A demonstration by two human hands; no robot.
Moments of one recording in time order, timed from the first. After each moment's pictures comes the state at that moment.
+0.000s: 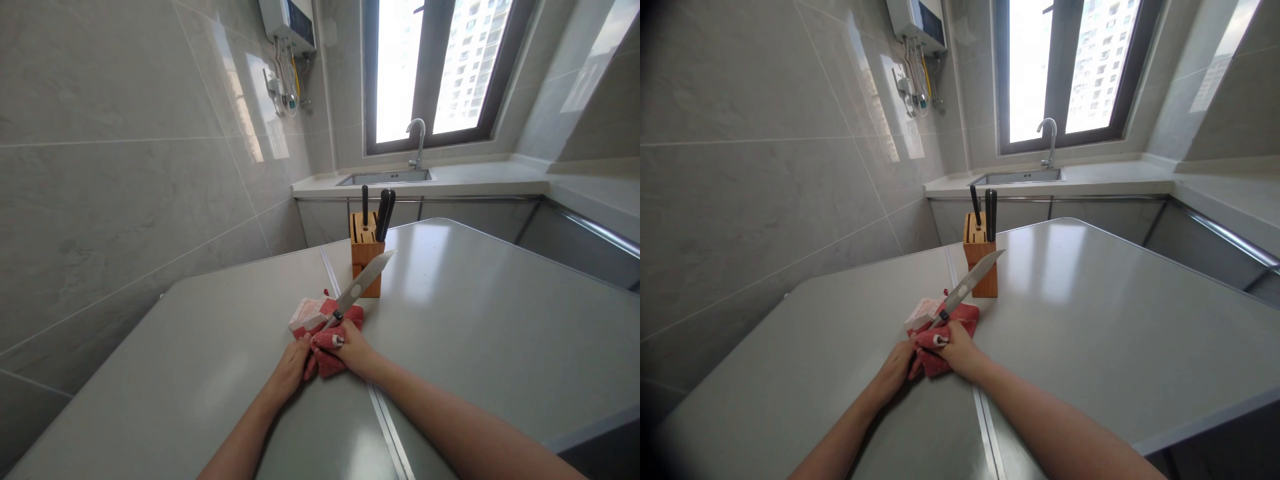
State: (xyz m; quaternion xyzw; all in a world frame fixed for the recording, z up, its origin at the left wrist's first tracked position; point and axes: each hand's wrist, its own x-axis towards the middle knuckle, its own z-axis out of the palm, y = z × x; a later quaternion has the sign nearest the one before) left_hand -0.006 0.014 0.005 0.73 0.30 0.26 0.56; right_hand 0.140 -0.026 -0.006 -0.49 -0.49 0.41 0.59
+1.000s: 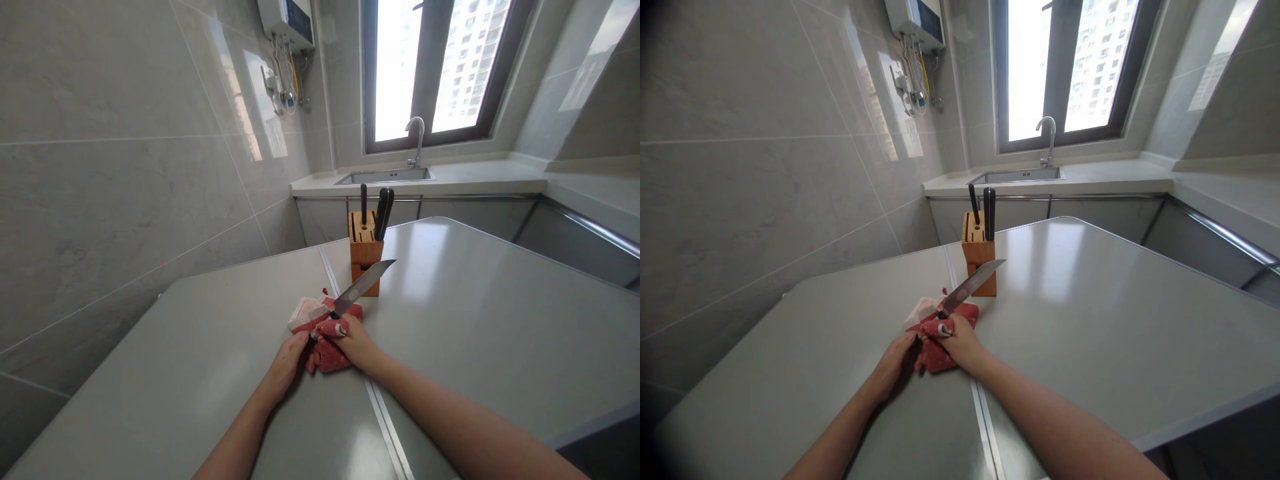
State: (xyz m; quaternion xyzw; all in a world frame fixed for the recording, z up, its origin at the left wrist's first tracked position) left_hand -0.010 0.024 -0.005 0.66 0.28 0.28 0.63; right_hand 0.150 -0.019 0.000 -0.45 -0.54 0.38 0.59
